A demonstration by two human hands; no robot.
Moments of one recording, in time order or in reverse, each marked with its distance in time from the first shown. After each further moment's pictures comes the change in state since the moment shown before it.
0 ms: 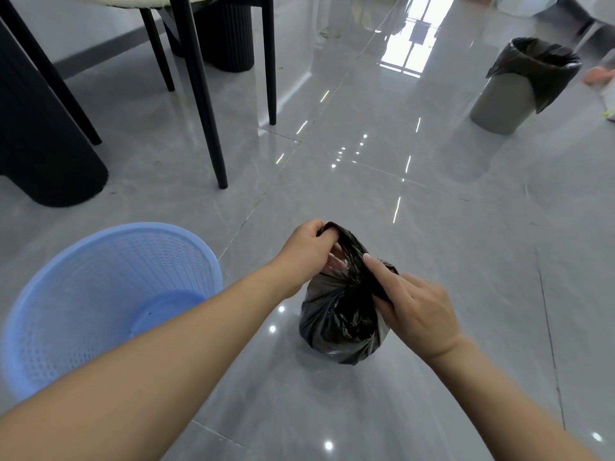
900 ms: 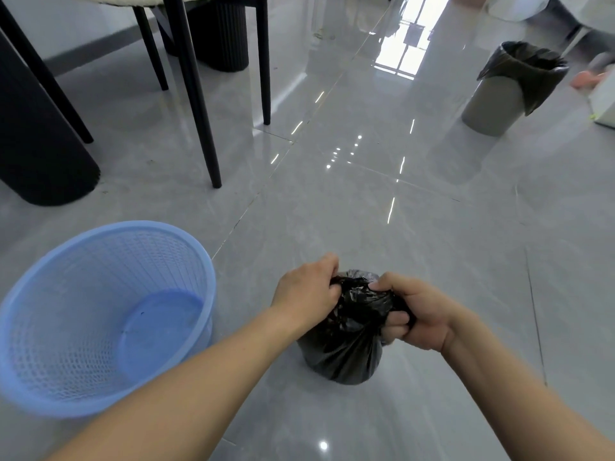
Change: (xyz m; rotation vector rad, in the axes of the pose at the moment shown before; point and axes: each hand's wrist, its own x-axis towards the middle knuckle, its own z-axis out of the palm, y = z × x) left_hand -0.022 -0.047 0.021 0.922 0.115 0.324; right_hand 0.027 0.001 -0.028 1.714 -0.807 1.386
